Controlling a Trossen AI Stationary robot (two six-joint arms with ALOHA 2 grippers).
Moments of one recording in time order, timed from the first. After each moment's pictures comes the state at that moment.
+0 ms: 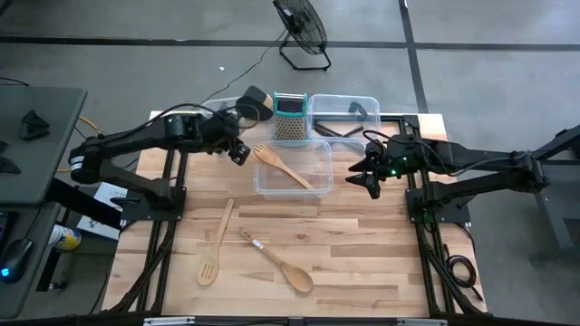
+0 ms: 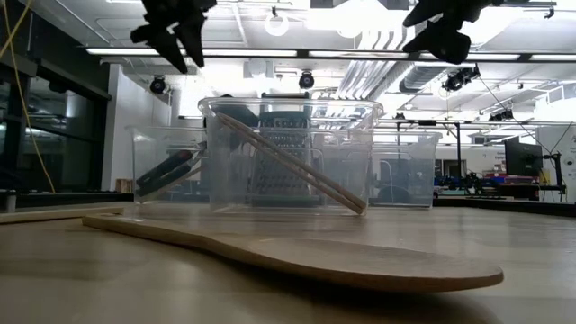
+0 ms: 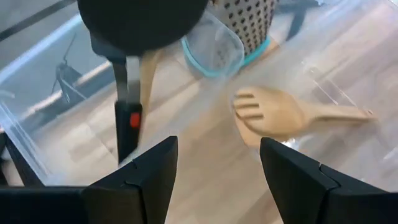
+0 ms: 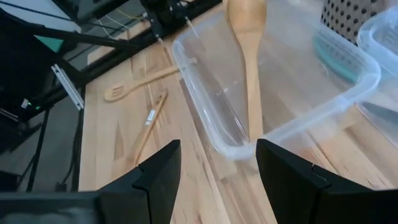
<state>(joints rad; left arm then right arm) 0.25 1.22 1.34 -1.09 -0.41 -0.59 -0.10 0.90 0.89 -0.54 -0.06 0.48</state>
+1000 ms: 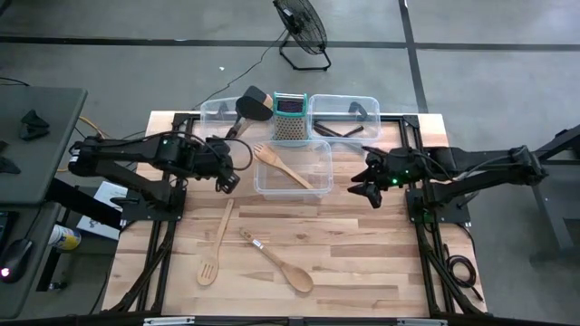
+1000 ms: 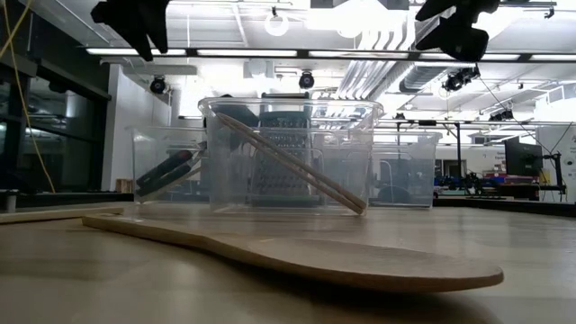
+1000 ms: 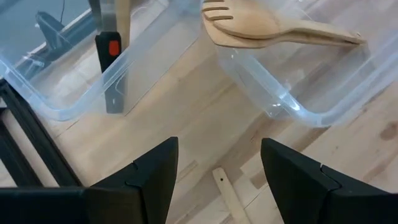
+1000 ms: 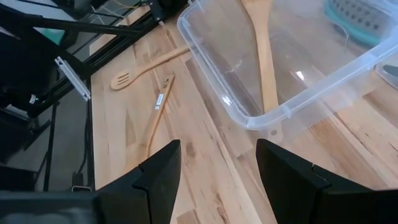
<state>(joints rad) -0.08 1.19 1.35 -1.34 -0.45 -0.89 0.04 0.90 0.89 -0.59 0.03 0.64</state>
